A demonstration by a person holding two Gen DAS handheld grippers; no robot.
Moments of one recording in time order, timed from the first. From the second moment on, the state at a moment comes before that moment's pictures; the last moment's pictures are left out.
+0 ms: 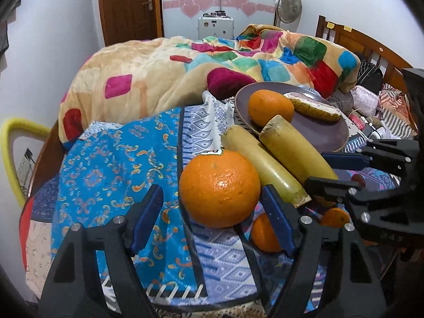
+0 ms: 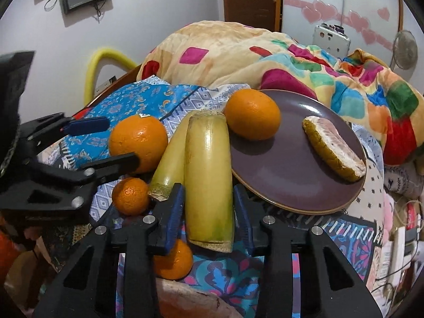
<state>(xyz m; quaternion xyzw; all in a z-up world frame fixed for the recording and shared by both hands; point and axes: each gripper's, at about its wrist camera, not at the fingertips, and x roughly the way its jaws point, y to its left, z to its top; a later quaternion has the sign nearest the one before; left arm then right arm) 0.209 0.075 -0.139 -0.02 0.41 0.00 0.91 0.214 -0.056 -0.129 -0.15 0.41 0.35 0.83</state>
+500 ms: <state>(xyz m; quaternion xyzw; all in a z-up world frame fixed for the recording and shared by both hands) 0.191 0.075 -0.135 -0.03 0.43 -0.01 0.90 0.190 -0.090 -0.125 -0.18 0.42 0.34 0.82</state>
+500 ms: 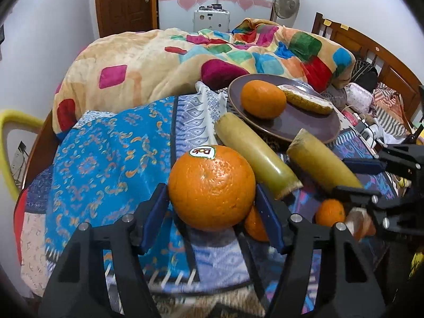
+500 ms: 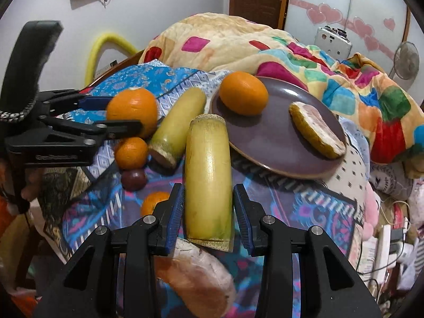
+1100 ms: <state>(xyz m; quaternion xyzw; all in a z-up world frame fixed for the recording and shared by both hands) 0.162 0.090 -0.139 -0.03 0.43 -0.02 0.90 0.216 -0.069 -0.134 -0.18 0.45 0.36 0.80</state>
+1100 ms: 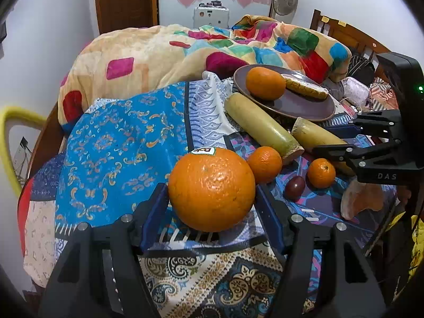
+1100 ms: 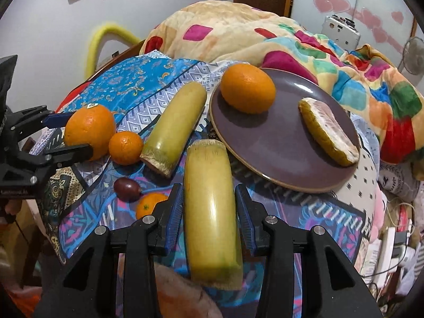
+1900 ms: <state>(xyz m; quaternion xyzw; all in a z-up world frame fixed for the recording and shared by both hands) 0.181 0.053 -0.084 -0.03 0.37 -0.04 0.93 0.197 -0.132 -0.062 -0.08 0.35 0.34 0.87</state>
